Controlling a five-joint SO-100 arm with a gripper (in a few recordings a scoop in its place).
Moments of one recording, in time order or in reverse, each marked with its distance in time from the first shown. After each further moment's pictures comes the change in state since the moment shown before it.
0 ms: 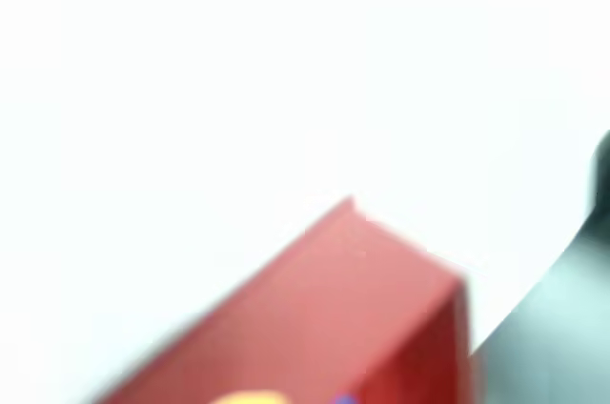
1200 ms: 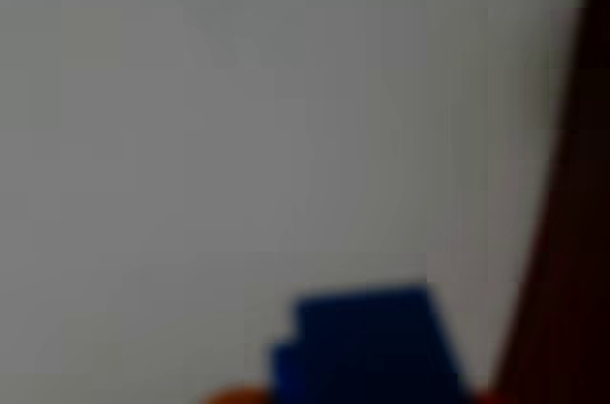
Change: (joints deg) arm 15.4 -46.7 -26.0 -0.4 57.7
